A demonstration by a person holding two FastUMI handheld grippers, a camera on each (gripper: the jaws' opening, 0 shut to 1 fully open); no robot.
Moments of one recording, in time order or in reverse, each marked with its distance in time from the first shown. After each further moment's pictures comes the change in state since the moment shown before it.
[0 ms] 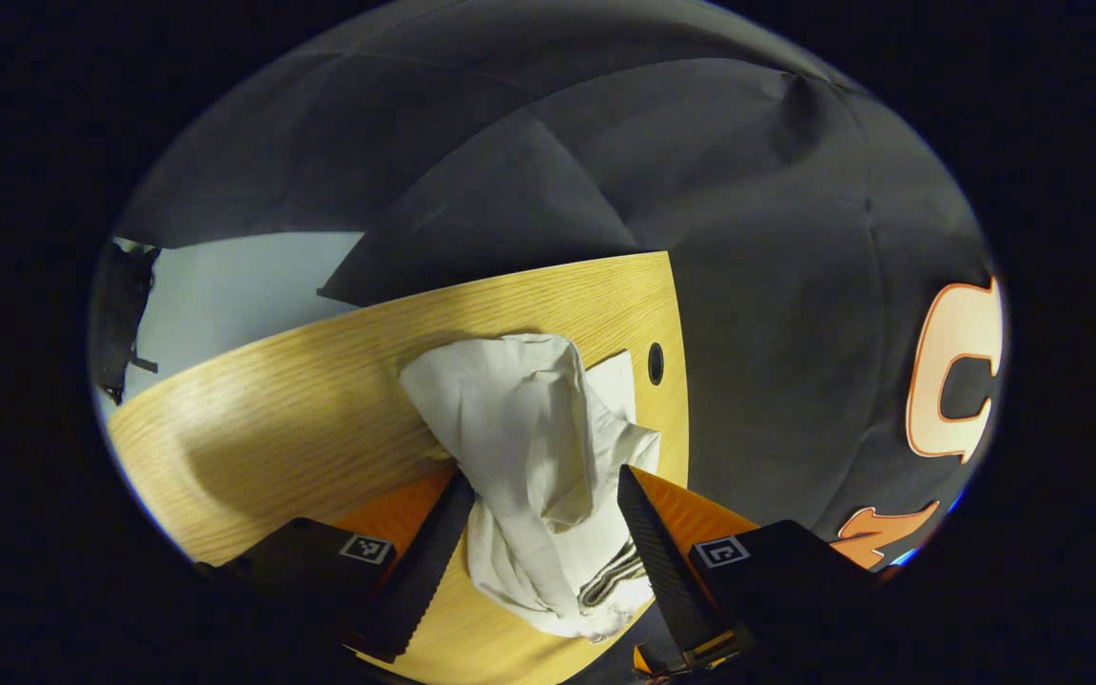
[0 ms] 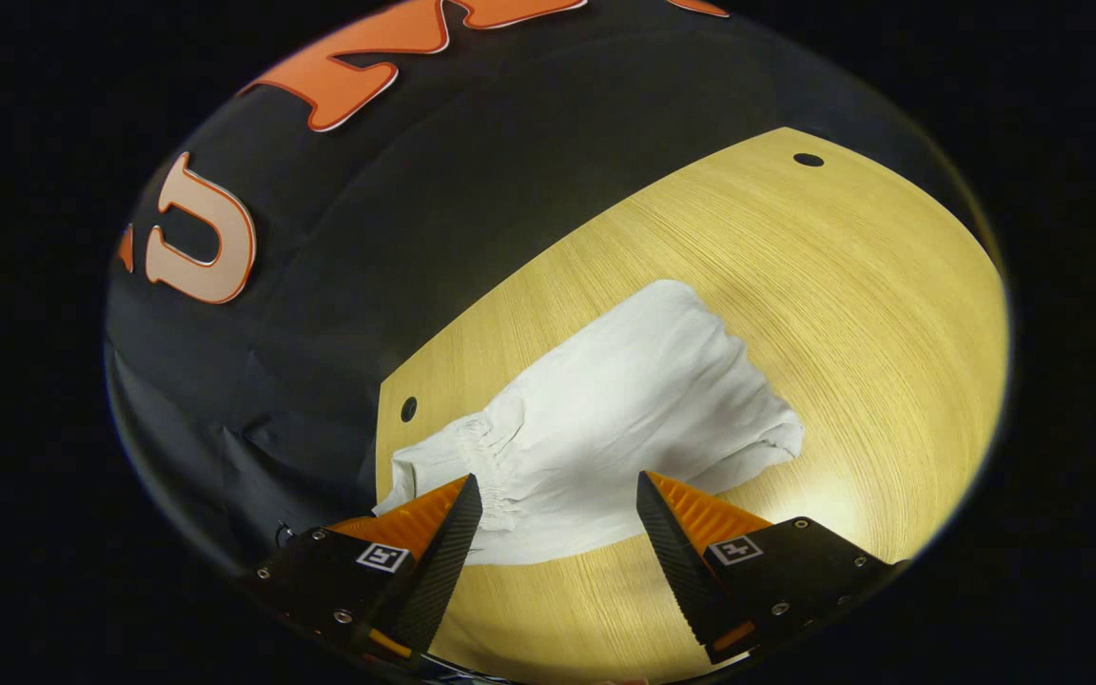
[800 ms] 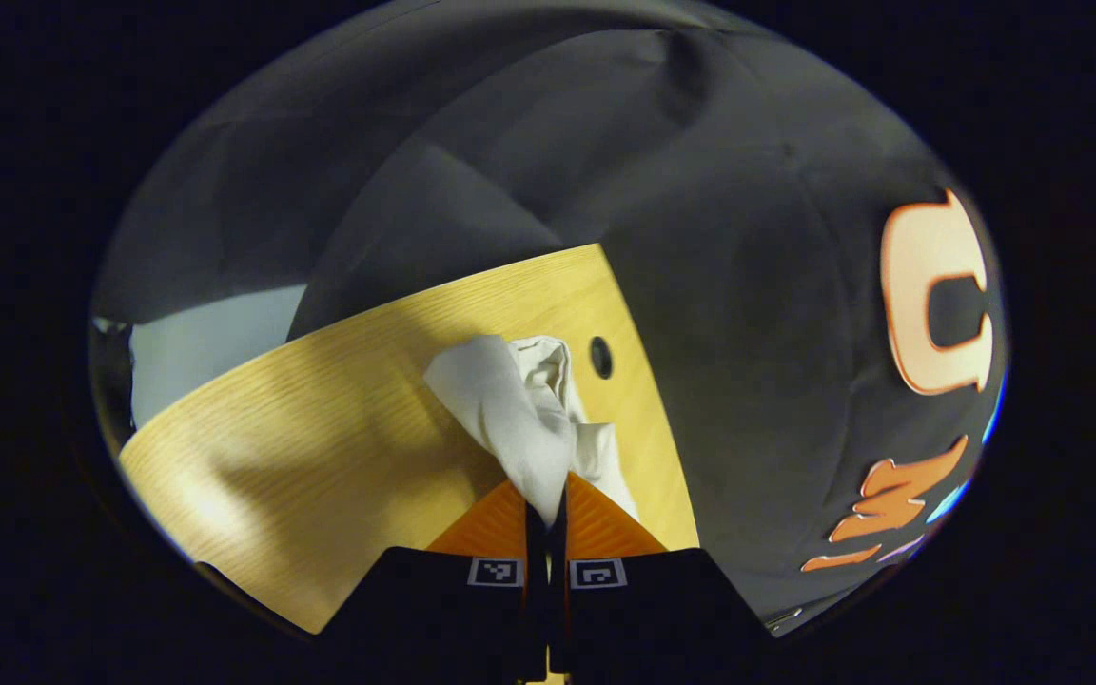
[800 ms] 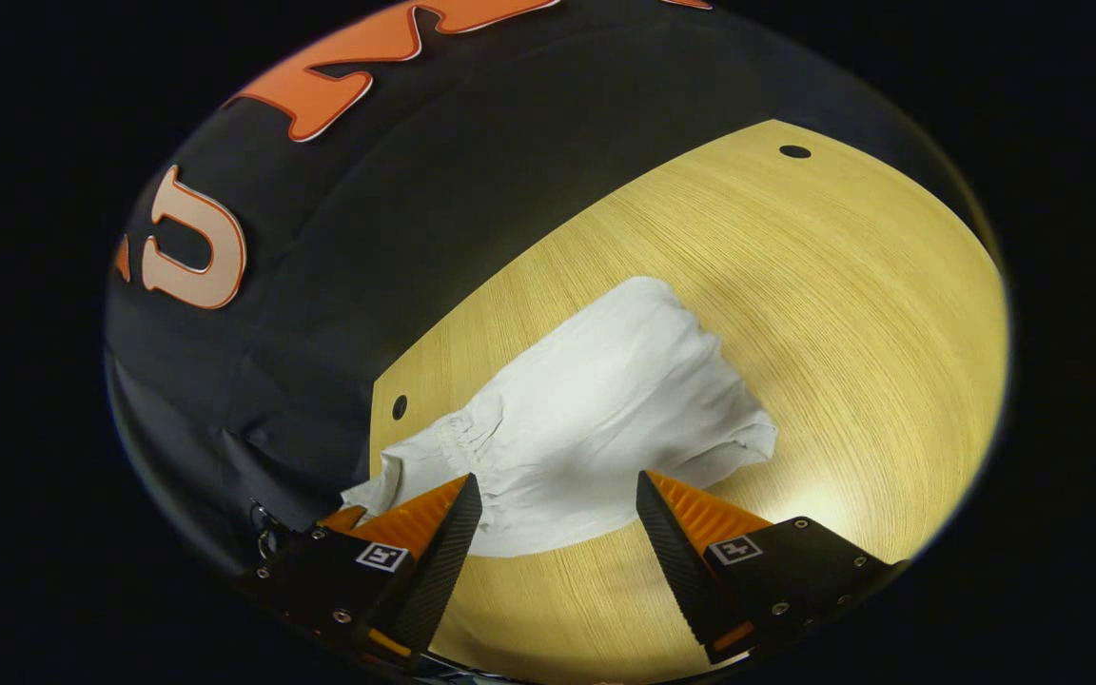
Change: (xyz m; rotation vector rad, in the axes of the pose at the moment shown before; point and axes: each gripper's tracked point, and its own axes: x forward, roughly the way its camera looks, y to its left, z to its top) left arm -0.017 -0.072 -0.011 0.269 -0.062 -0.087; right arm -0.006 -0.021 0.001 0.017 0.024 0.017
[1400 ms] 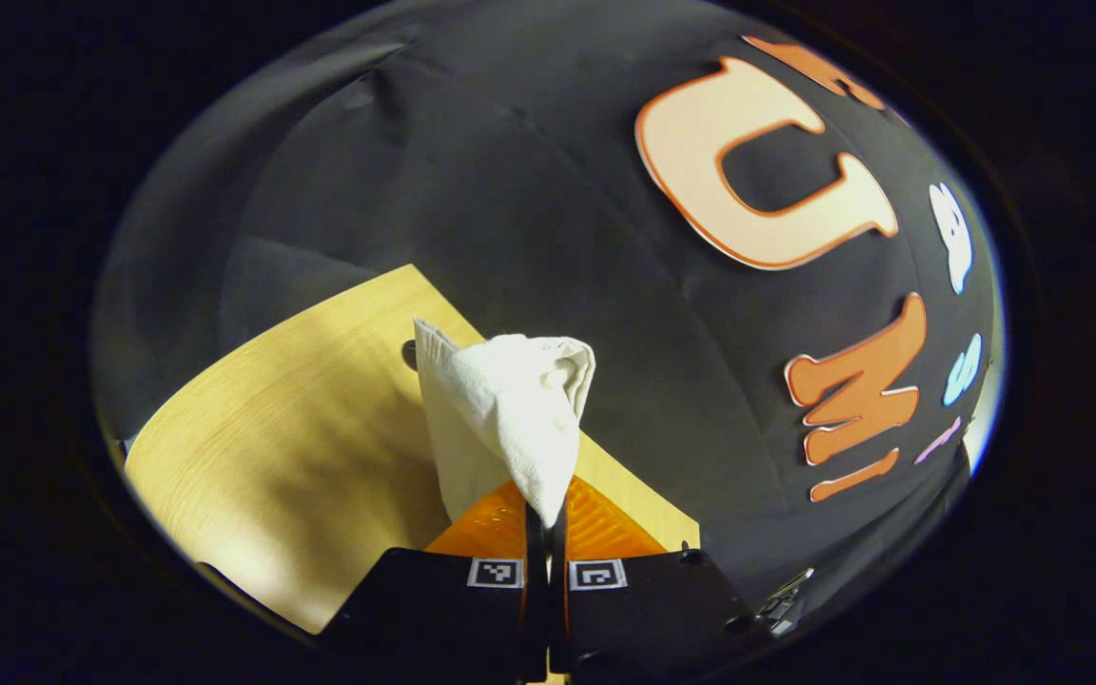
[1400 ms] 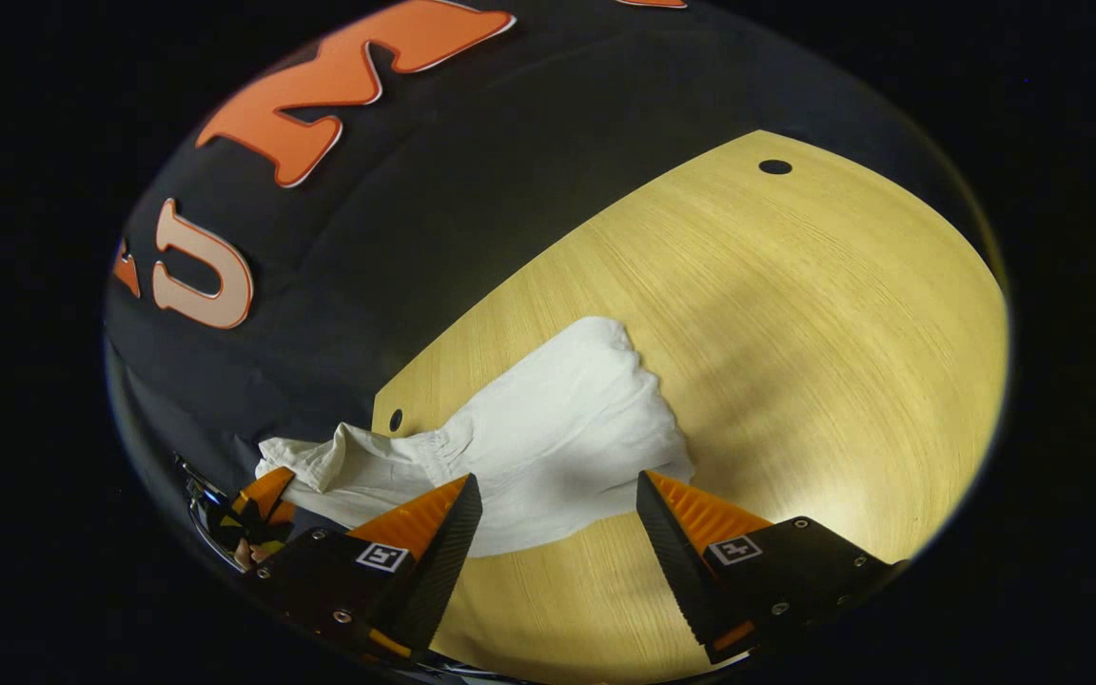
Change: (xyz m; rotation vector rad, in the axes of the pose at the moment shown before) left arm -0.034 -0.185 -0.075 0.317 -0.037 -0.137; right arm -0.039 -0.064 0.043 0.006 -0.032 0.034
